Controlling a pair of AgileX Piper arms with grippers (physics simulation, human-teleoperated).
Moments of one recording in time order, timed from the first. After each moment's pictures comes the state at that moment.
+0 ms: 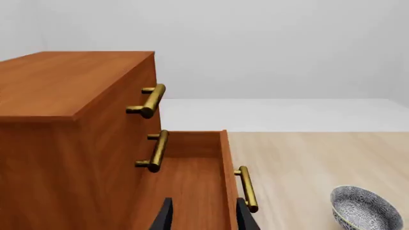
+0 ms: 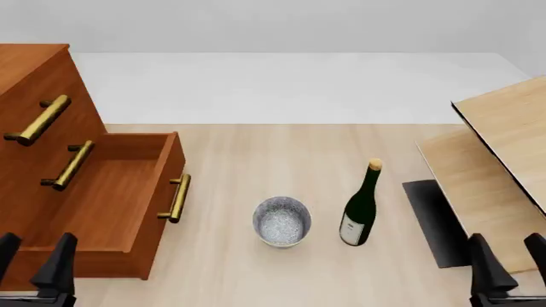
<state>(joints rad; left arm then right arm) 0.00 0.00 0.00 0.00 0.00 0.00 0.00 0.00 0.00 0.00</state>
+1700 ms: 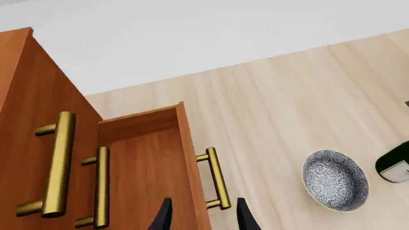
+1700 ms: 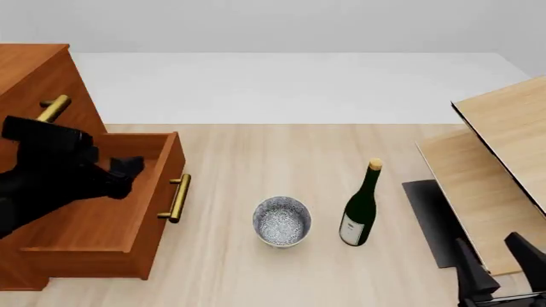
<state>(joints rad) -0.19 0.94 -0.69 0.31 0.06 0.09 0.05 0.00 0.01 -0.05</state>
